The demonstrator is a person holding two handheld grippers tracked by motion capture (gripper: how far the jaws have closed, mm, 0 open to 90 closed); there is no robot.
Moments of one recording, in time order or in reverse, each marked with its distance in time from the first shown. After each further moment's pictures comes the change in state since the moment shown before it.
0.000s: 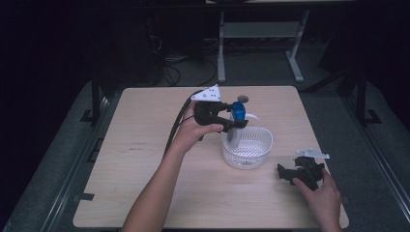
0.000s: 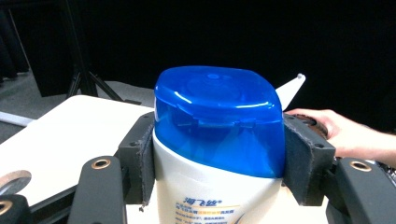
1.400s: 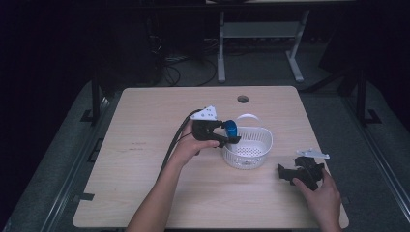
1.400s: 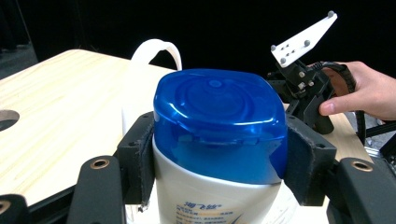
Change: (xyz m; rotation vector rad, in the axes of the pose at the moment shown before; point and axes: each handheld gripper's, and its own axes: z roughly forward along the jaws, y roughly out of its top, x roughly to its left) left arm 0.007 -0.068 0.010 0.045 0.015 -0.042; right arm 0.000 0.000 0.000 0.000 0.000 -0.001
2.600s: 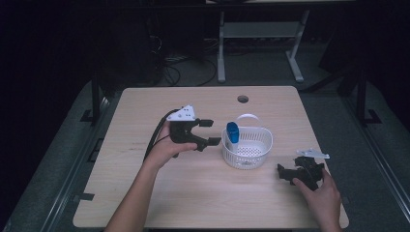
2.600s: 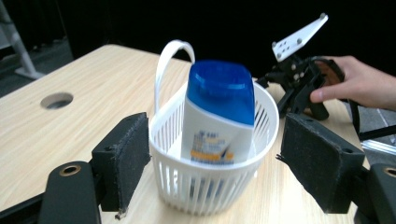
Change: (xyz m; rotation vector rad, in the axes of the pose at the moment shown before) left arm -0.019 0.006 -0.071 0.046 0.111 -0.006; right arm 0.000 0.000 0.000 -0.001 -0.001 0.000
